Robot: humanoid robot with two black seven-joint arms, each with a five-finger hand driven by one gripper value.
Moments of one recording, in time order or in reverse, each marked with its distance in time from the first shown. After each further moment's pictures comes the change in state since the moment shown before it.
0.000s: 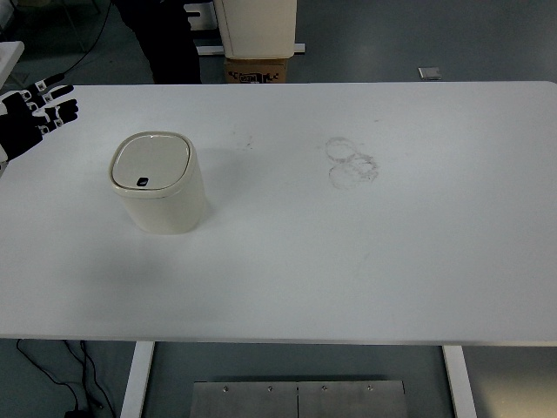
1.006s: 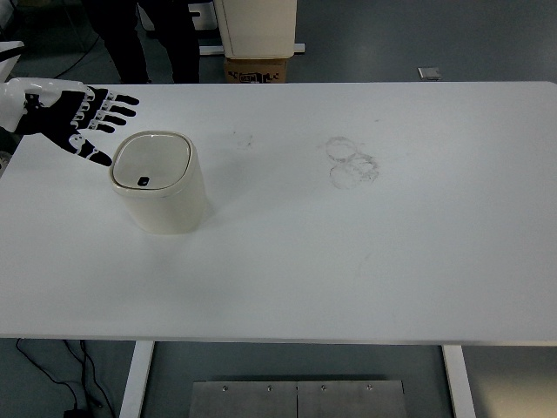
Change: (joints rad) left arm -0.581 0.062 0.586 -0.271 0.519 -0.141 0.000; right arm 0.000 0.000 0.000 0.000 0.000 0.000 0.000
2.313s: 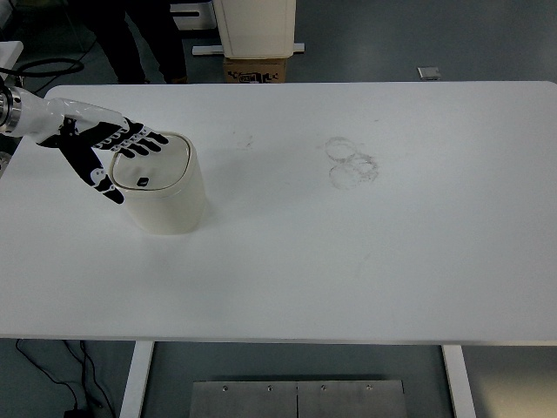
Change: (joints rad) left arm -0.076 -0.043 0.024 -0.132 0.222 0.000 0.035; right arm 0.000 0.000 0.000 0.000 0.000 0.000 0.000
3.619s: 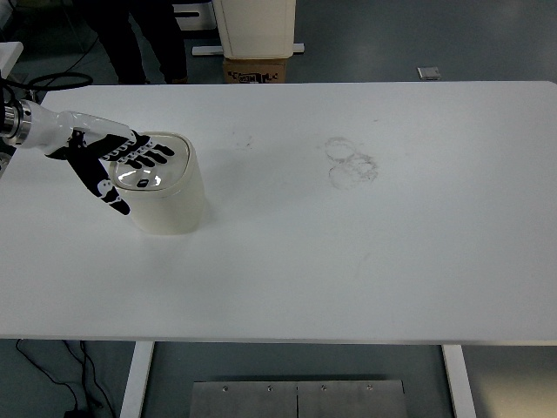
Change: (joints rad) left arm 0.038 -0.015 -0.001 -0.007 -0.001 0.000 -0.001; right arm 0.000 0.000 0.000 0.000 0.000 0.000 0.000
